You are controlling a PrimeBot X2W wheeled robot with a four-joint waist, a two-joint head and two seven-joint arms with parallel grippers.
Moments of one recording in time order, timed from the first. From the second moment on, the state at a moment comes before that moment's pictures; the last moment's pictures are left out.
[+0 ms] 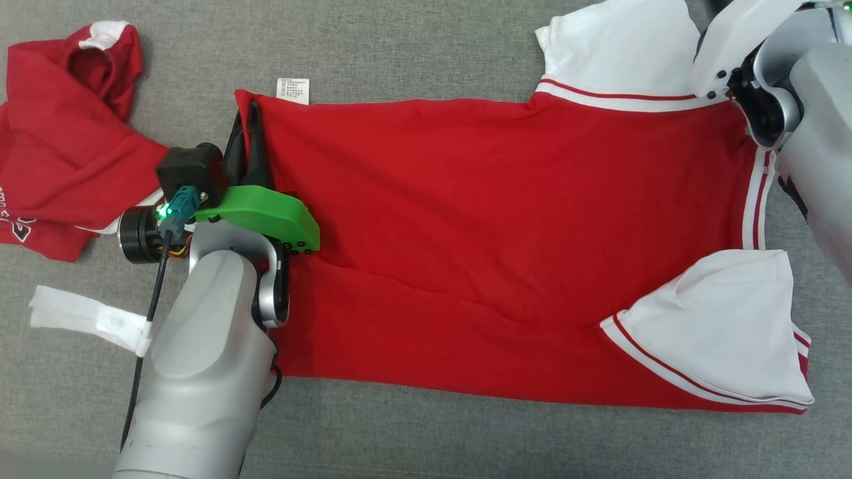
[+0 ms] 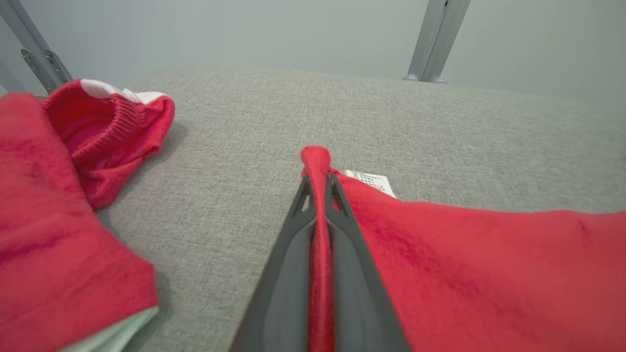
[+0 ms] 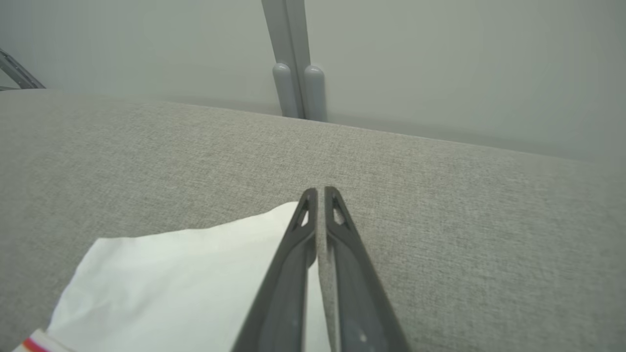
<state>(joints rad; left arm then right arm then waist) -0.70 0.05 -0.28 0.65 -0.37 0.14 -0.26 -1.26 -0.37 0.76 1.07 0.82 0.13 -0.08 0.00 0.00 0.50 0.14</state>
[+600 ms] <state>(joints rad) -0.70 0.05 -0.33 0.63 -0.41 0.15 -0.26 -1.27 -0.42 0.89 1.06 0.92 0.13 0.09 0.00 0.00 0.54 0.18</state>
